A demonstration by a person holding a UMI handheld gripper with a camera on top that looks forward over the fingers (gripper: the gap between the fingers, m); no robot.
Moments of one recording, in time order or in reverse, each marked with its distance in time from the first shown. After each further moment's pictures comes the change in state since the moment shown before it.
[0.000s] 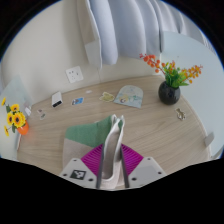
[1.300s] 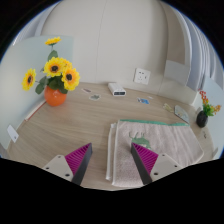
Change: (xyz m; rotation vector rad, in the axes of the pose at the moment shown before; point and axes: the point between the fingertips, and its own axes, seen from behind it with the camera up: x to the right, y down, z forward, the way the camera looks) arm -0.254 0.080 0.013 0.174 -0.038 -0.361
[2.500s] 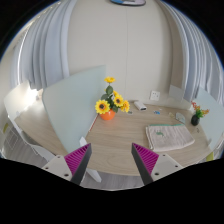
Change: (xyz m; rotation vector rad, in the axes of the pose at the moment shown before) arm -0.187 -0.053 -0.270 0.066 -0.077 0.059
